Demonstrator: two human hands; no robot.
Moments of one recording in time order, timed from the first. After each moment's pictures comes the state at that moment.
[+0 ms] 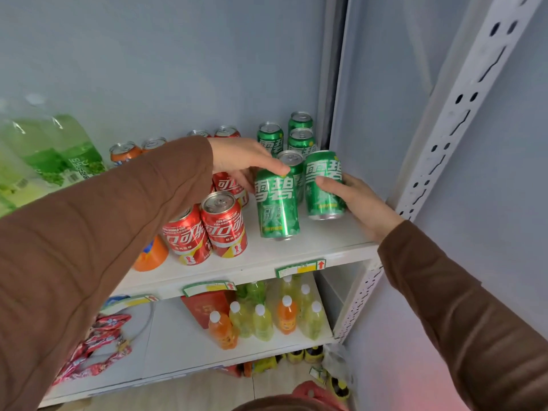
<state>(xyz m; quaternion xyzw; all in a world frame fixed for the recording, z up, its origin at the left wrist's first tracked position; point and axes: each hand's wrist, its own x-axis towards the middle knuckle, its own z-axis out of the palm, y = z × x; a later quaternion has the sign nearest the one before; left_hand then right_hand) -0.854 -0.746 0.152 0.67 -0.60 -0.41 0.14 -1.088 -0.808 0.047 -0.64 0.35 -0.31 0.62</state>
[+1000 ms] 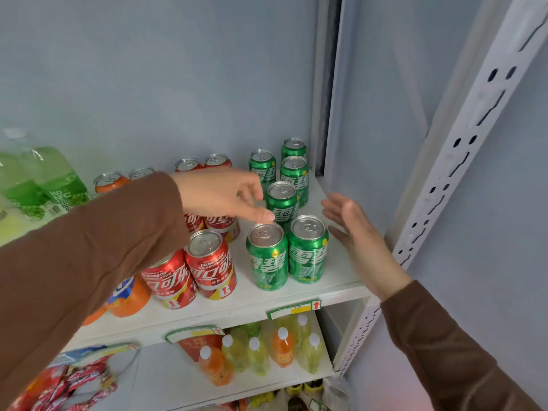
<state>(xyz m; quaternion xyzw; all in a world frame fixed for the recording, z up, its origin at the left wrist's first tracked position) -0.857 -0.728 0.181 0.69 -0.69 -0.23 -0.01 -1.099 -0.794 0.038 -0.61 0.32 -0.39 0.61</state>
